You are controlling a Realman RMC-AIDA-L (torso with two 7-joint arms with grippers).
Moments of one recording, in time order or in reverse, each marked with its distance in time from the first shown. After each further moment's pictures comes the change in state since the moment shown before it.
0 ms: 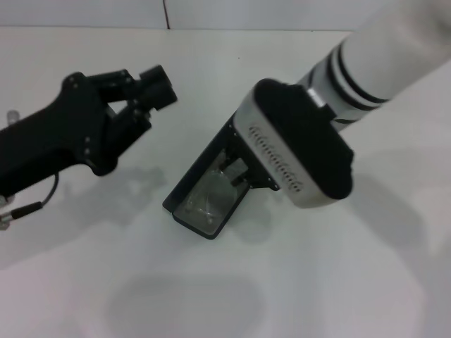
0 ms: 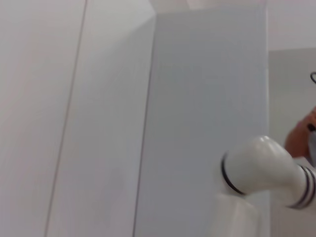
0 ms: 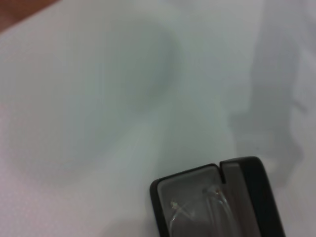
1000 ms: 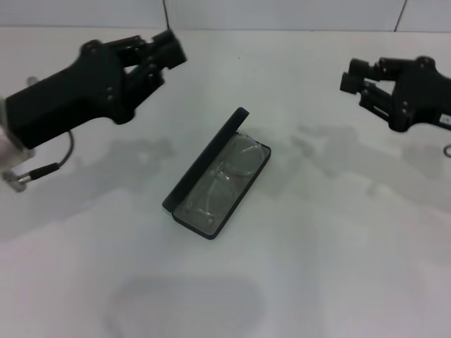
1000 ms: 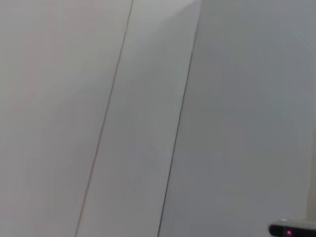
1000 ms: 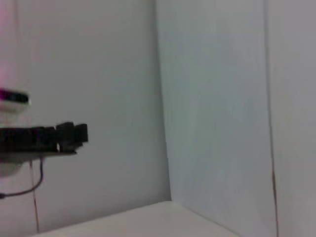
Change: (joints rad) left arm -0.122 0.002 -0.066 -0.056 0.077 -0.120 -0.095; right arm -0.482 -0.002 0.700 0.460 0.940 -0.140 -0.286
